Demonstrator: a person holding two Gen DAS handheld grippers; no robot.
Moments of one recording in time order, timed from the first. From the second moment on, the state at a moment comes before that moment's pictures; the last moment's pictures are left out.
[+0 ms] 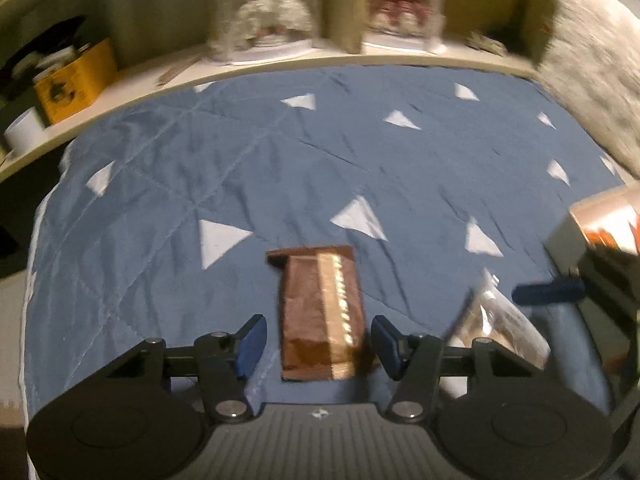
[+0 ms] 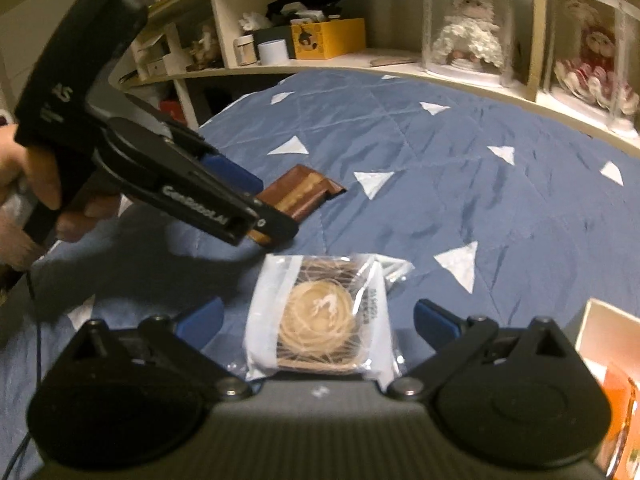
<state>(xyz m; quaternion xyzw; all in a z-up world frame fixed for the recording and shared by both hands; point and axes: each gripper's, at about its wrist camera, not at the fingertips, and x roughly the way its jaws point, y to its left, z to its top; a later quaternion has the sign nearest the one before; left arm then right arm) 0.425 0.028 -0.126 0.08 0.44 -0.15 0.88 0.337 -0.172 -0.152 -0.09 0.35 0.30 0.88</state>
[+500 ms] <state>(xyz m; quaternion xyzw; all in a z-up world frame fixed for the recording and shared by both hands) 0.447 0.012 -0.135 0.02 0.46 -0.06 0.89 0.355 -0.149 -0.165 -0.11 0.39 0.26 0.87</state>
